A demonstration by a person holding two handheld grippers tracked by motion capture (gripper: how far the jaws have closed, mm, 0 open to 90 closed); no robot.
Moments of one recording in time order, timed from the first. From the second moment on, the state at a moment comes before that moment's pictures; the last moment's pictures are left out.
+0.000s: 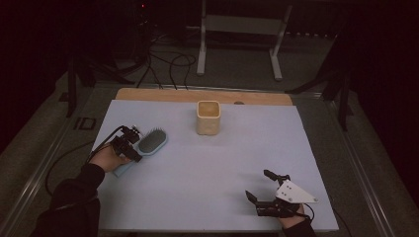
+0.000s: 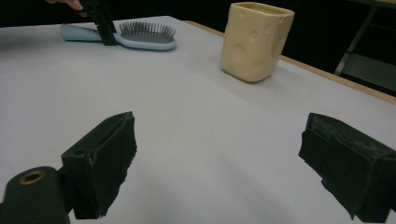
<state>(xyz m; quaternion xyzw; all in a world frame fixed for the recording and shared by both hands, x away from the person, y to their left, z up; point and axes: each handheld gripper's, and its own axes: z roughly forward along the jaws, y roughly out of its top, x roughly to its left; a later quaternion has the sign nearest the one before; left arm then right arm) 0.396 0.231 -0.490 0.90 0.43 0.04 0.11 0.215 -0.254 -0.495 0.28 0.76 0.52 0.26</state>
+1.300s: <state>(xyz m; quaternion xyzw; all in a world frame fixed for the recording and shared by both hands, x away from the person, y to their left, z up) 0.375 0.228 -0.443 0.86 0.39 0.09 0.31 0.215 -0.254 -0.495 0.28 0.76 0.52 0.26</state>
